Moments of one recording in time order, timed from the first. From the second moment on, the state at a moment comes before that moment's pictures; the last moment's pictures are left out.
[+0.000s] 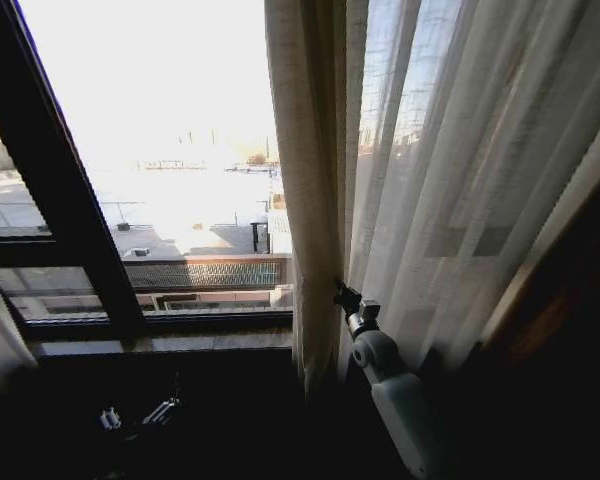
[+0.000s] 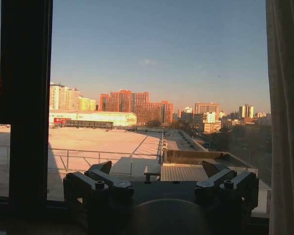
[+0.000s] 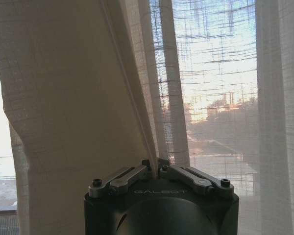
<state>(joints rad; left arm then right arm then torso) 1.97 -1.56 -0.81 -2.36 -0.27 -0.12 0.07 -0.83 1.30 0.27 1.70 0.38 -0.27 0.22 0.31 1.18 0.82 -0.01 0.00</state>
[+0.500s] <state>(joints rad) 1.97 -1.56 -0.80 -2.36 -0.27 -0.12 0.08 -0.84 1.29 0.29 1.71 0.38 -0.27 0.22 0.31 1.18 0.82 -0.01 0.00</state>
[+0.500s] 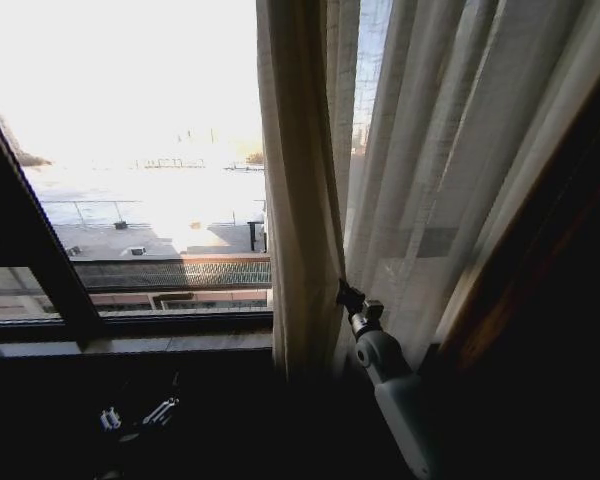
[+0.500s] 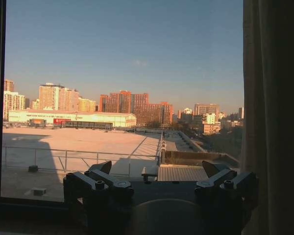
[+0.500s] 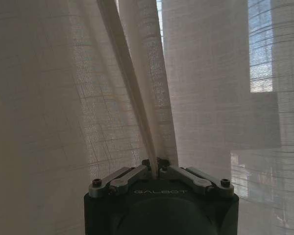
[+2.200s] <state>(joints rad) 1.93 -1.54 -0.80 -2.33 -0.28 -0.12 0.08 -1.25 1.17 0.26 2.13 0.35 -0.30 0.27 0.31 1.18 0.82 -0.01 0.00</state>
